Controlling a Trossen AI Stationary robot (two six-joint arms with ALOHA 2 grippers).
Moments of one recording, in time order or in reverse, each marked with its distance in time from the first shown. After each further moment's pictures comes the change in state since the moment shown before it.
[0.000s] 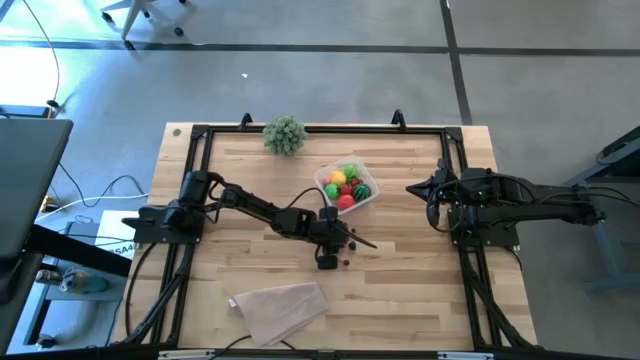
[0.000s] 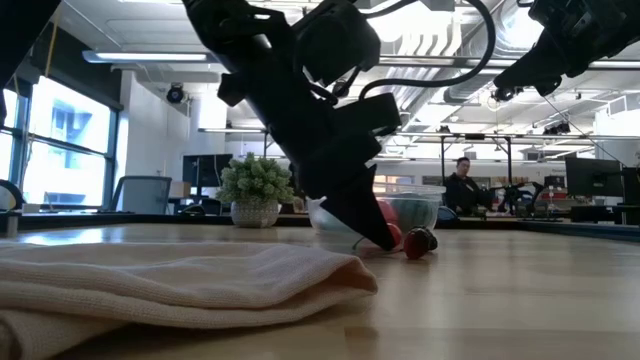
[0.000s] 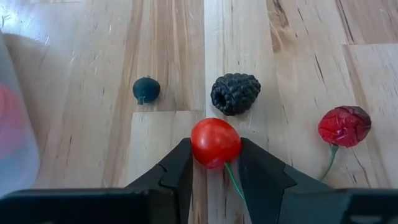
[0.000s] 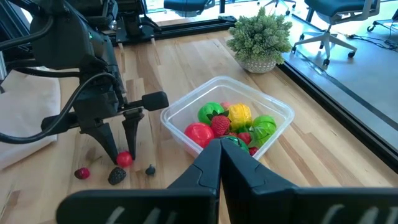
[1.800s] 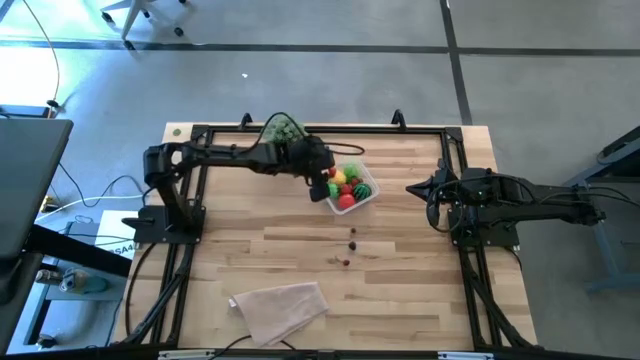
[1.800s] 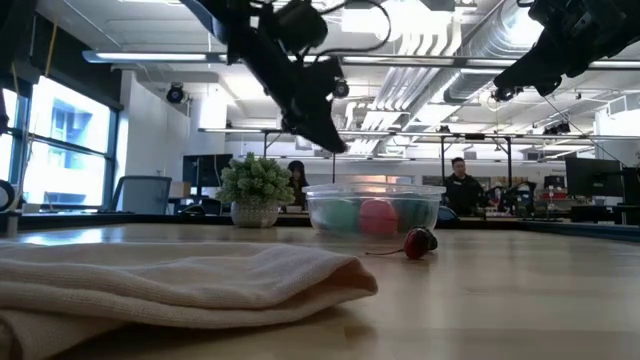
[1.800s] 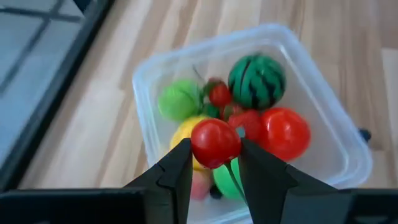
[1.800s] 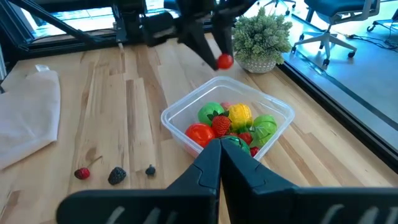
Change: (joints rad) left arm 0.391 -0.319 0.012 -0.229 0.077 0.158; right arm 0.000 0.000 0.000 0.000 0.000 0.000
